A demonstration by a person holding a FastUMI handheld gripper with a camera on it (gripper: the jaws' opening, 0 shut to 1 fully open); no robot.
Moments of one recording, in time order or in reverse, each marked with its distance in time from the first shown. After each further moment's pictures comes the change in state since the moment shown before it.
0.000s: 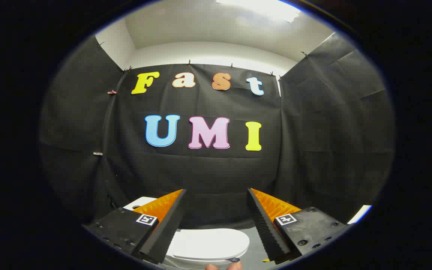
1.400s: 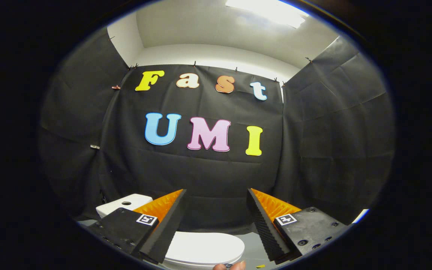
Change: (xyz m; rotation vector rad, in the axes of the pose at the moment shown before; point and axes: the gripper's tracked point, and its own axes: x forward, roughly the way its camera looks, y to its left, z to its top) arm 0.031 -0.015 -0.056 -0.058 -0.038 -0.010
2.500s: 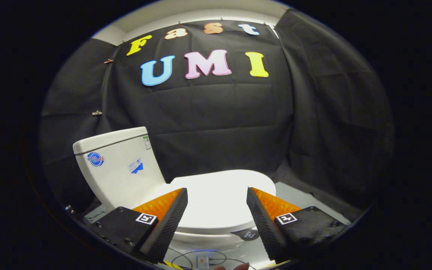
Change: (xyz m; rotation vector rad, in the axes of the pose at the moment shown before) arm 0.012 -0.026 -0.384 0.255 0.405 0.092
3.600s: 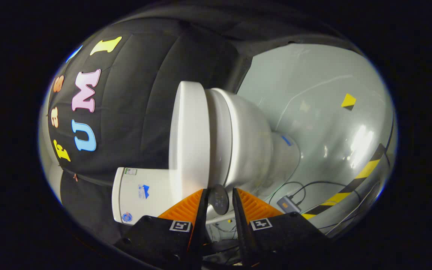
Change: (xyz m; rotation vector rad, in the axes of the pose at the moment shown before) arm 0.052 -0.068 -0.148 1.059 0.579 0.113
